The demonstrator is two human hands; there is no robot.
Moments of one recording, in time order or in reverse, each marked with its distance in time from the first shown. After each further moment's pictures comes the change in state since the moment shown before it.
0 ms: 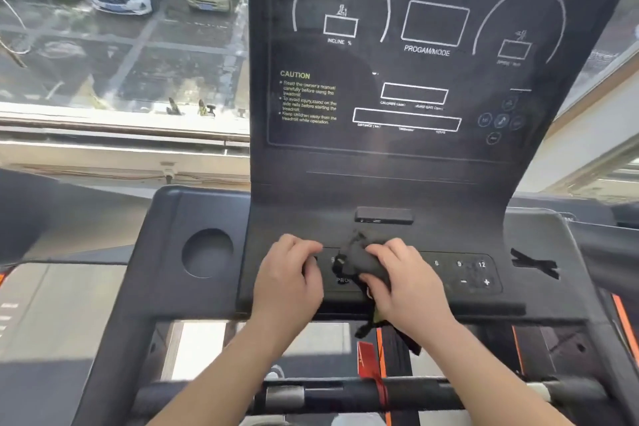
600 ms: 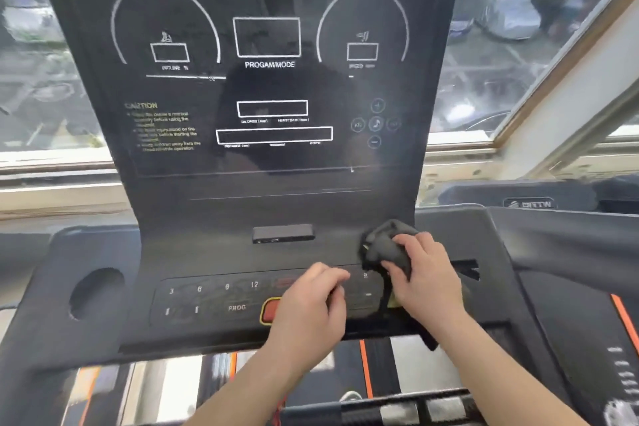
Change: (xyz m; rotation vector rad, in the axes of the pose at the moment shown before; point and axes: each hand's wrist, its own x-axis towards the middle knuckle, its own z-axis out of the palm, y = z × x) left_hand -0.004 0.137 0.133 -0.031 -0.257 0.135; right_hand -0.016 0.191 -0.048 0.092 0.193 0.259
